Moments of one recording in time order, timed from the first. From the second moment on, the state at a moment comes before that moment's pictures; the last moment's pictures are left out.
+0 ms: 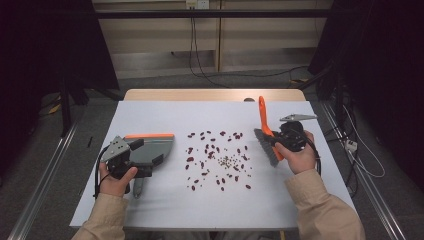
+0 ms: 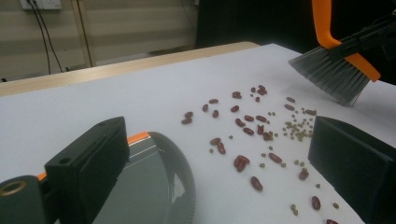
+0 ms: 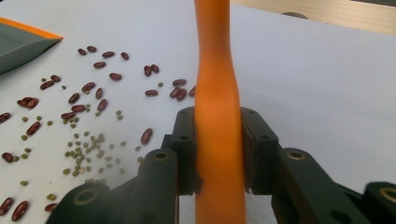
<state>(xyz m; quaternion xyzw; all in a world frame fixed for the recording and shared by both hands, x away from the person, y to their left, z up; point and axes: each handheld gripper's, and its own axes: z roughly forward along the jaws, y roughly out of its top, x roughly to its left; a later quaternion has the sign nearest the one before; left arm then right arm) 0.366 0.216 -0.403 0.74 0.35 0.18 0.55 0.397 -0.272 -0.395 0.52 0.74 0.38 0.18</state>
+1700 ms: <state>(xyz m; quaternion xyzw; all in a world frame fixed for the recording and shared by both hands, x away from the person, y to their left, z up) 0.353 0.229 -0.419 0.74 0.35 0.17 0.55 0.400 -0.271 -0.418 0.54 0.75 0.33 0.18</state>
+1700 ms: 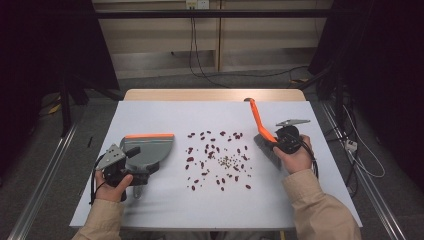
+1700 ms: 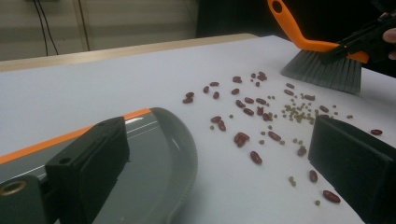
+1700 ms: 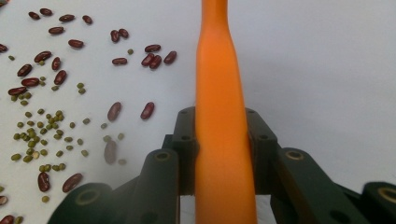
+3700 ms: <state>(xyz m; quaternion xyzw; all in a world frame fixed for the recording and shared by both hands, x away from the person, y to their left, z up) 0.355 0.229 -0.421 0.74 0.36 0.16 0.55 0.476 -0.221 -0.427 0.31 0.87 0.35 0.18</state>
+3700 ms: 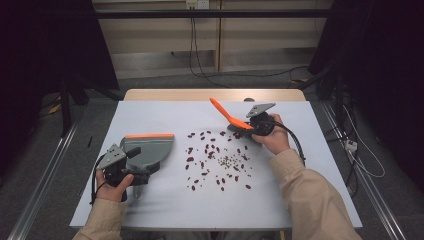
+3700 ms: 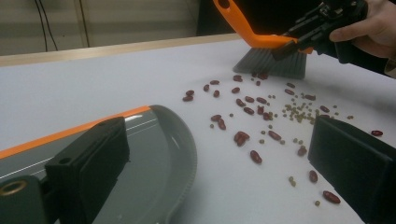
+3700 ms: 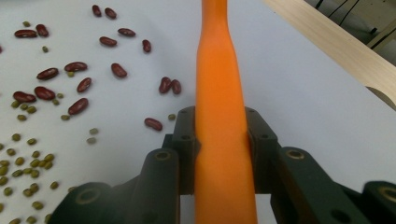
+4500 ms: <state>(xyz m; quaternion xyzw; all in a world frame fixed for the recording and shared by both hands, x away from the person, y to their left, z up) 0.353 0.228 -0.420 0.74 0.36 0.16 0.55 0.433 -0.214 -0.424 0.24 0.89 0.37 0.14</state>
